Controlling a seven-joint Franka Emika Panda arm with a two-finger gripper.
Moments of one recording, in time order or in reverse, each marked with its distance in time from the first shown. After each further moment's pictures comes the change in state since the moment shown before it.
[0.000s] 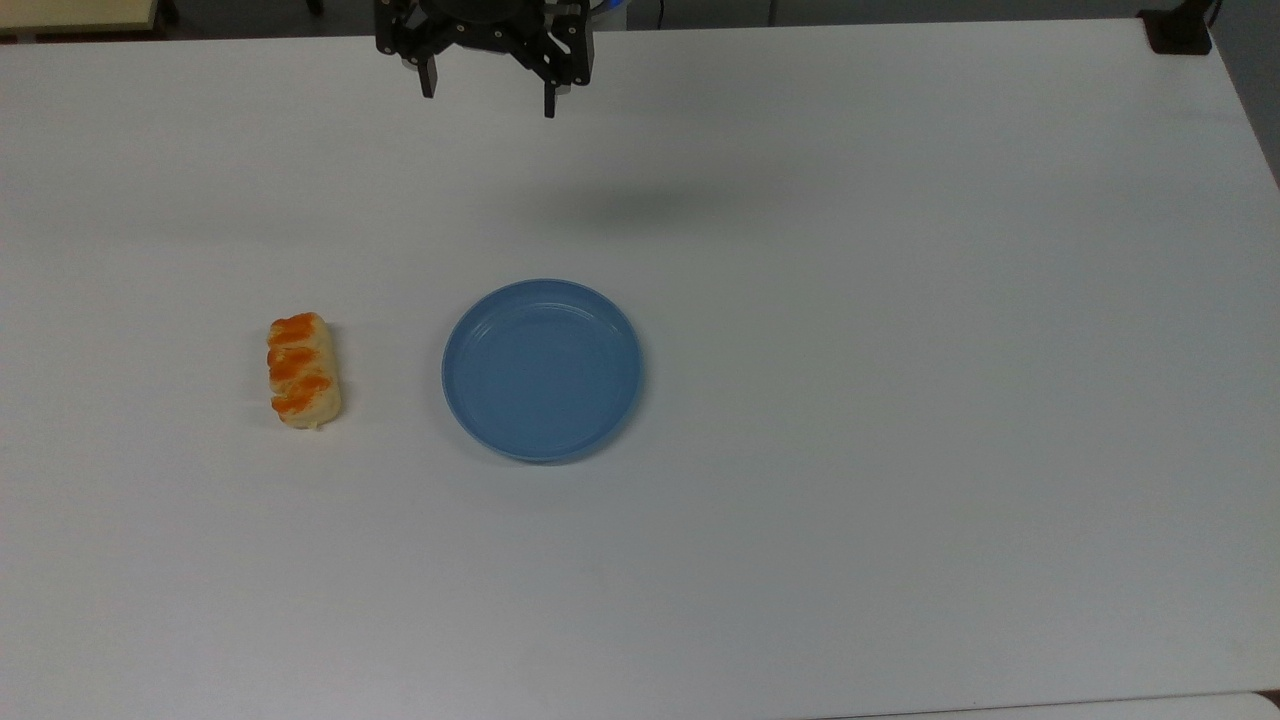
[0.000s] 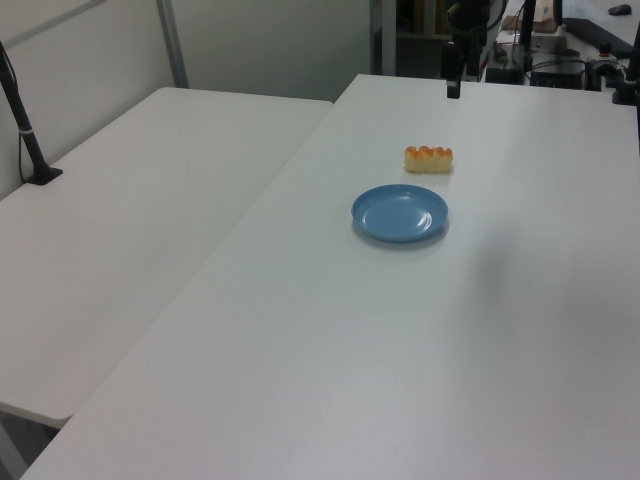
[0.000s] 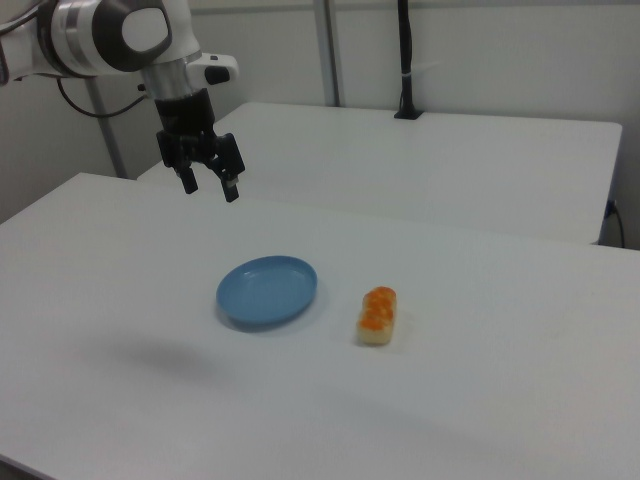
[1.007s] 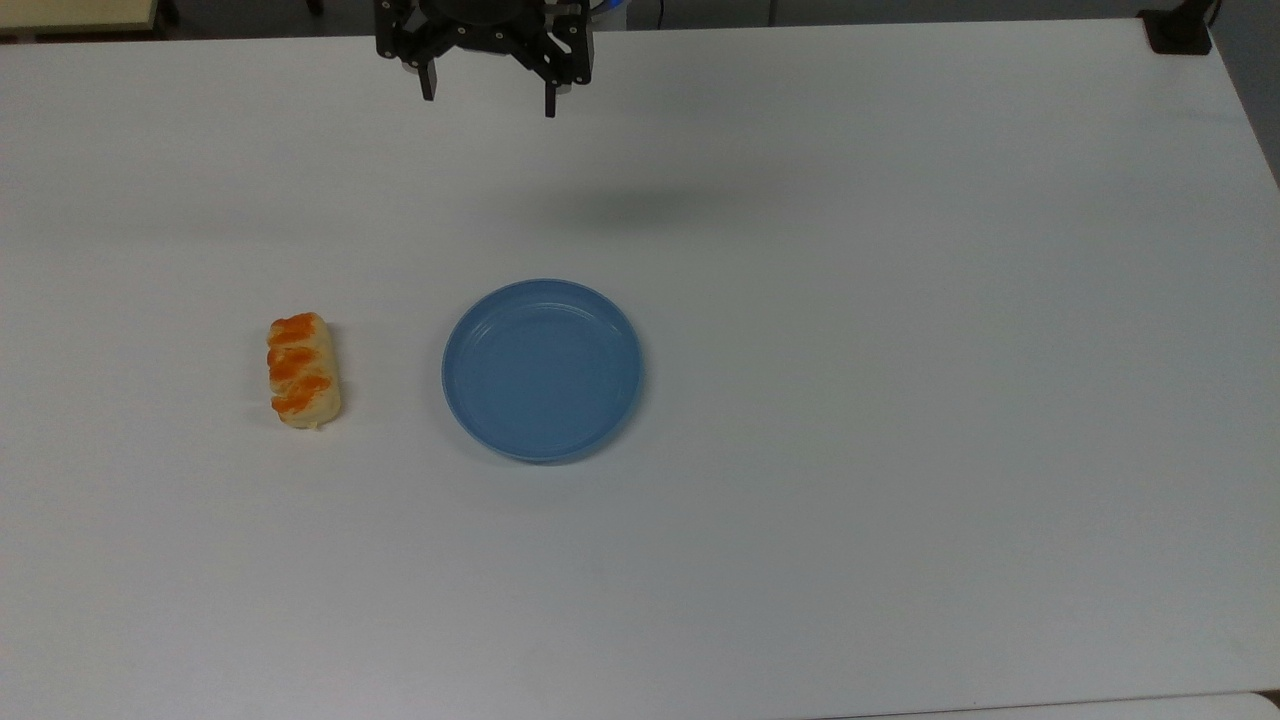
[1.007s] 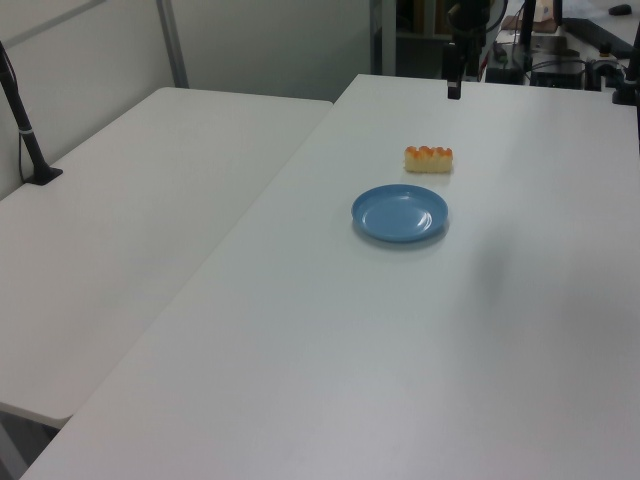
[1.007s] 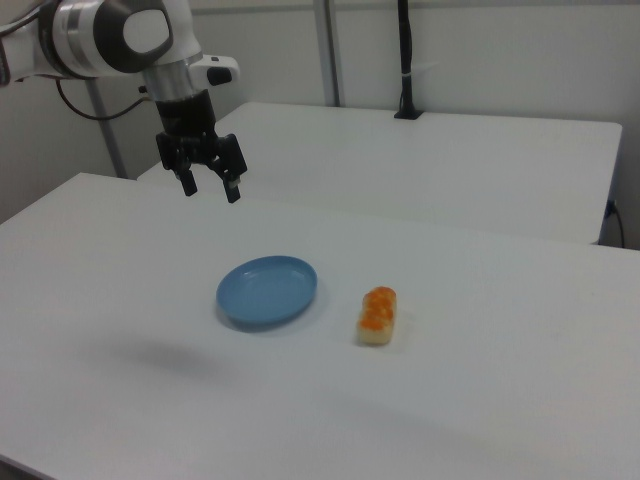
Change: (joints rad) arm -0.001 0.002 0.000 -0.002 0.000 0.000 -0.052
